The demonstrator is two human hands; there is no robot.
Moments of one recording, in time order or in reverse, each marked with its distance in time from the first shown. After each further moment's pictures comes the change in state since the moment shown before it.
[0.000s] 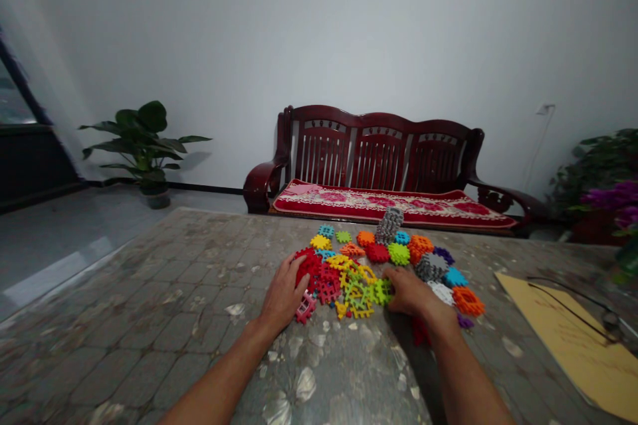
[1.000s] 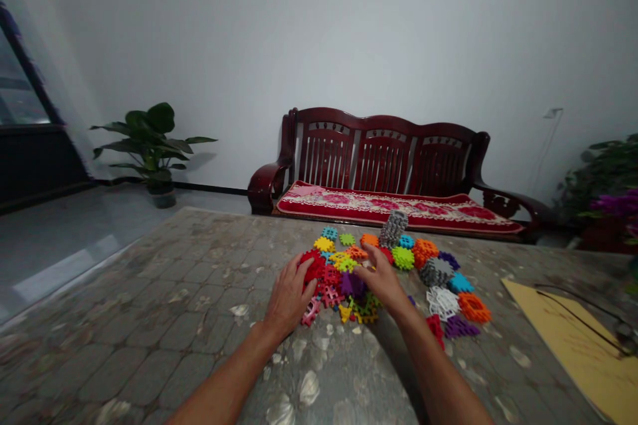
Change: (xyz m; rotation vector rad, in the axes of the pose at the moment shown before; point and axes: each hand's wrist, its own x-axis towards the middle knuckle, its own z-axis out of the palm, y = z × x) left_hand -0.003 0.010 -0.003 0.173 0.006 0.077; right_hand 0.042 -0.057 0.029 0.944 0.487 -0.156
